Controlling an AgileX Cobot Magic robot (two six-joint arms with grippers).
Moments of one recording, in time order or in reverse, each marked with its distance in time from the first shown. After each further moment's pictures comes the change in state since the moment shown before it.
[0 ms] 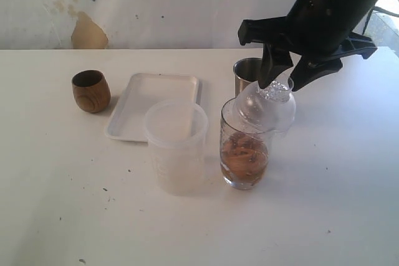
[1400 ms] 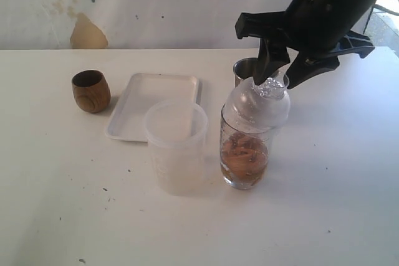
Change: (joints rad) left arm 0.000 0.000 0.000 0.000 0.000 0.000; right arm 0.000 -0.017 0.000 0.041 -0.005 -0.010
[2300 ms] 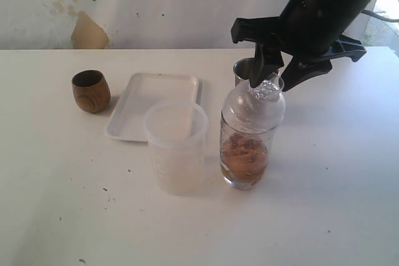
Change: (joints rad) left arm 0.000 0.000 0.000 0.000 0.000 0.000; right arm 0.005 0.032 0.000 0.006 -0.025 -0.002
